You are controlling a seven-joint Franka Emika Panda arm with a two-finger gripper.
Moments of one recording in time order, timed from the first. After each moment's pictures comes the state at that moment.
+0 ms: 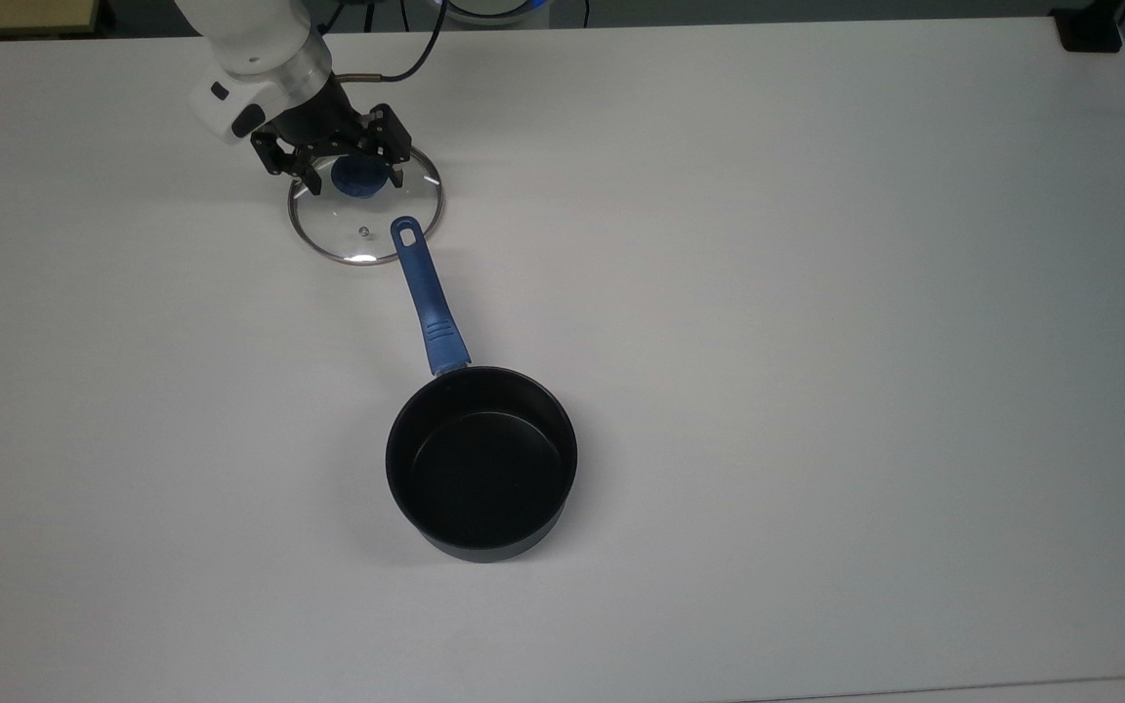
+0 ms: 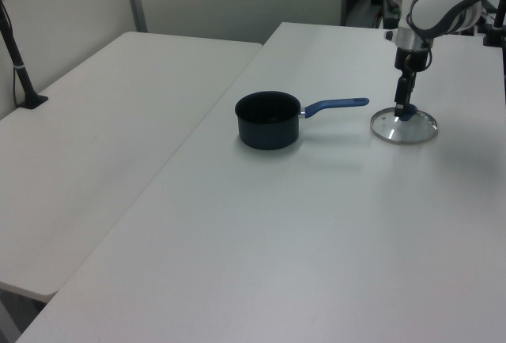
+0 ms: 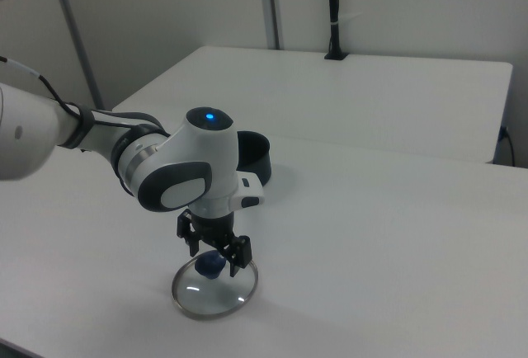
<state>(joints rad) -0.41 0.04 0.14 -2.28 0.23 2.26 -0.44</state>
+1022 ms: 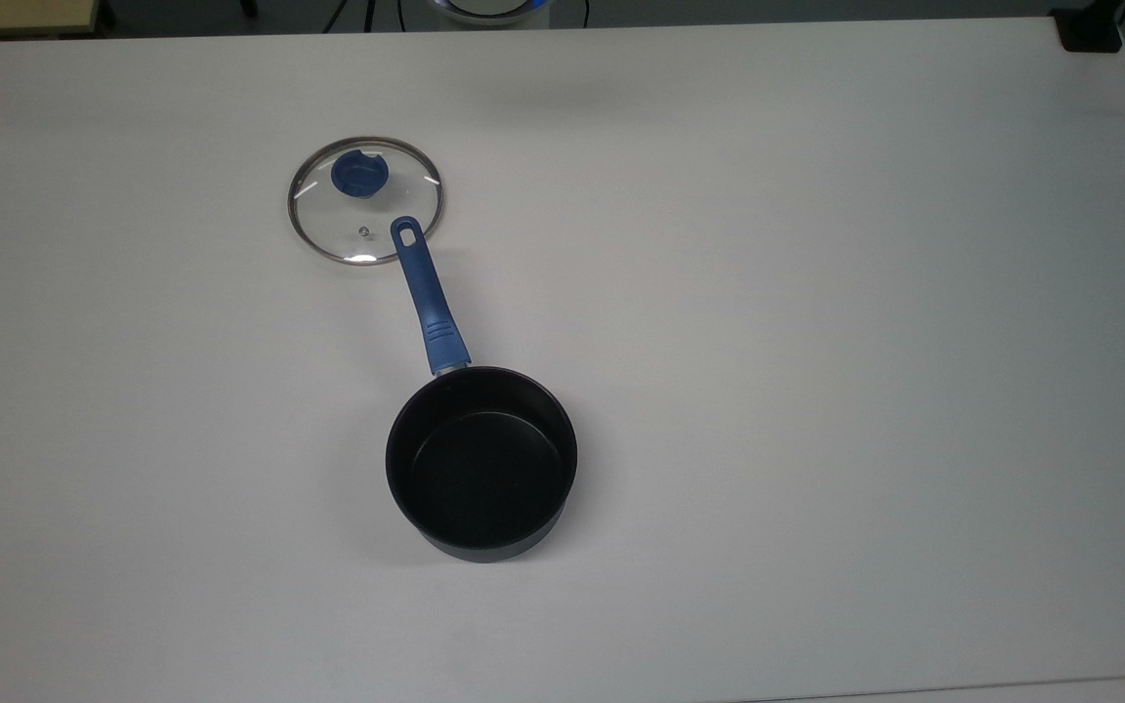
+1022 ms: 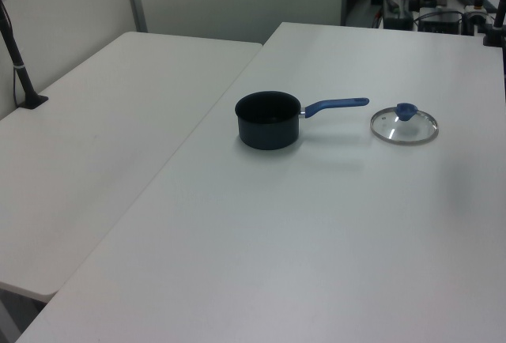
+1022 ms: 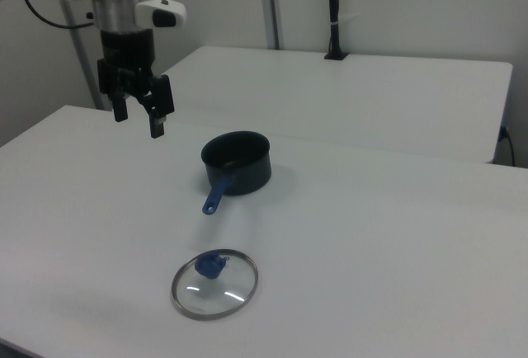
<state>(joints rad) -0.22 -0.11 0.11 -1.64 0.07 1.40 0.05</state>
